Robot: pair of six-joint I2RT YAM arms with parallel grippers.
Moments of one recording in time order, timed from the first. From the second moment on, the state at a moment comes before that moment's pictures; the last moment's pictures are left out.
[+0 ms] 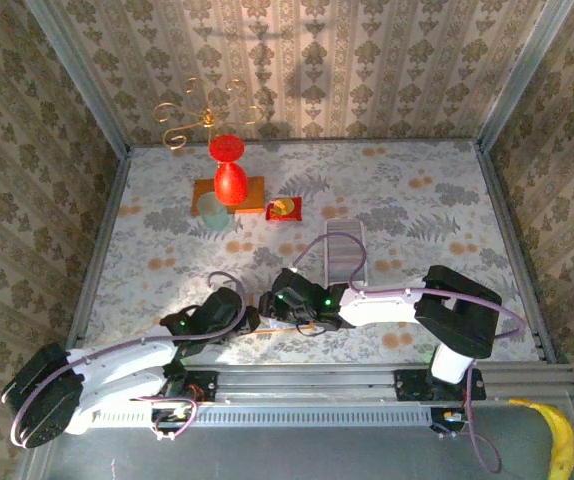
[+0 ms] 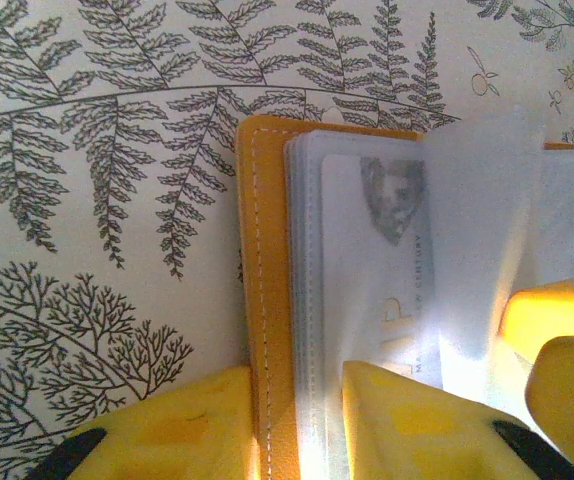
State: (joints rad) left arm -0.92 0.92 0.21 -0.15 -0.03 -0.96; right arm 1.08 1.70 0.85 0.03 0.03 1.18
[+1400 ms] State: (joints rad) left arm -0.92 0.66 0.18 -0.34 -0.12 -0.99; right arm 1.06 1.52 0.79 0.20 -0.04 1.14
